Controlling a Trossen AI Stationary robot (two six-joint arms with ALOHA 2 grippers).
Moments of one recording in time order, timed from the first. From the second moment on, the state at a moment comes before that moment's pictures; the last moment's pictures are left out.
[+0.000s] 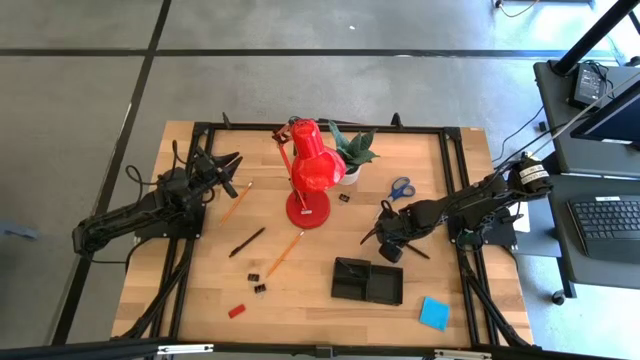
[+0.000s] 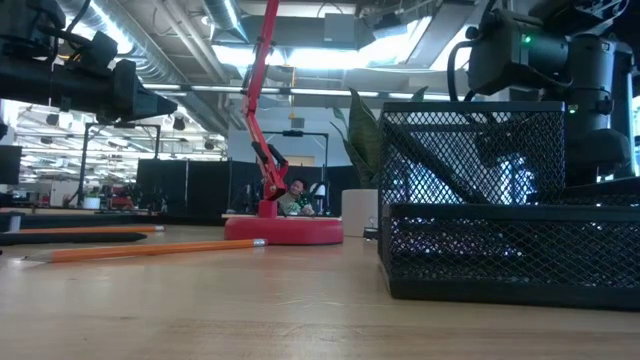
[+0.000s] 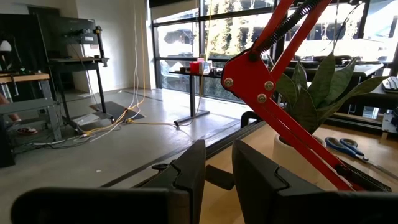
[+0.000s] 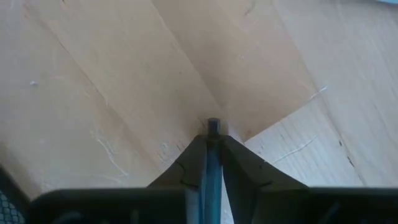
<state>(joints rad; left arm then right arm) 0.43 0.01 0.01 0.06 -0.33 0.01 0.22 1.55 0.69 -0.67 0.09 0.81</state>
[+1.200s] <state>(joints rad) 0.43 0.01 0.01 0.06 -0.32 0.01 0.26 1.49 1.19 -0.73 0.37 0.52</state>
